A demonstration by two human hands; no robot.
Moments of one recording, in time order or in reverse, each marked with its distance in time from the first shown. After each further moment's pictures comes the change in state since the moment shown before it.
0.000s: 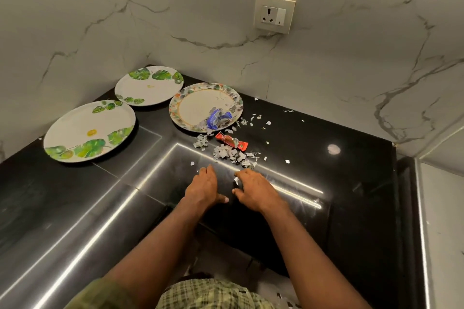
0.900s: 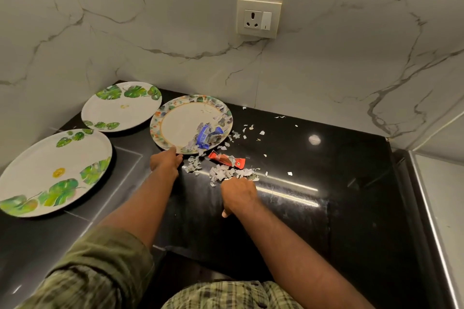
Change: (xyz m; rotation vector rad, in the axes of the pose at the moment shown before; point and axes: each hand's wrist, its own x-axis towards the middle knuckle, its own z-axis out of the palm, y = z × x) left_hand 0.169 -0.054 -0.096 -1.504 0.411 -0.600; right_hand 0.097 -0.060 -0.003 -0.308 -0.153 0.229
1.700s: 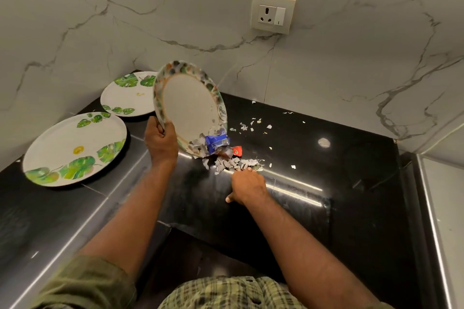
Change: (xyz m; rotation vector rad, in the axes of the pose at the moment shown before) left_hand -0.058 0.014 -0.050 0.145 0.018 0.874; right_hand -0.025 0.015 0.005 0.070 0.049 0.002
